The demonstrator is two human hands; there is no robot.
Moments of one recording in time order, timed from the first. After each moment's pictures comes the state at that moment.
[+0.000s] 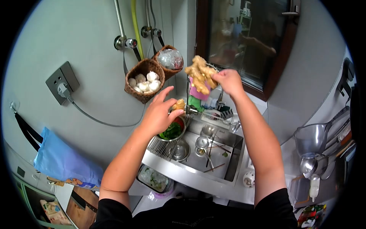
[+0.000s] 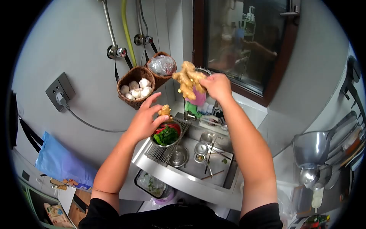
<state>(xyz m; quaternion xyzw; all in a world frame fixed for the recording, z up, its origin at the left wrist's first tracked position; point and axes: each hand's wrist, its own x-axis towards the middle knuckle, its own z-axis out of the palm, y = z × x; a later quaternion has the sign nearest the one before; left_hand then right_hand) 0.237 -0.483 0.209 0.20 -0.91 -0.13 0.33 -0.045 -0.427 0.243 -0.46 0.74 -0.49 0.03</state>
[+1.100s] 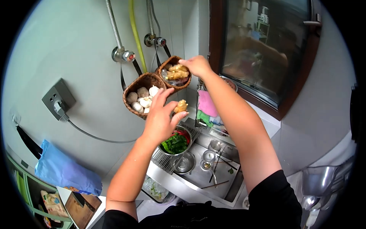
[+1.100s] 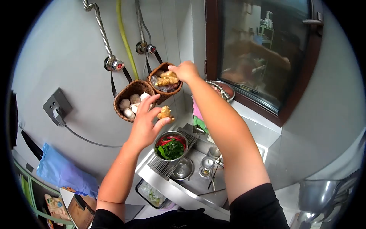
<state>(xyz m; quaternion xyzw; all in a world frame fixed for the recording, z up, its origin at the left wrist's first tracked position) 0.191 -0.510 0.227 0.25 -0.88 0.00 0.41 -0.040 -0.621 0.283 -0.57 0.71 -0.40 0.08</state>
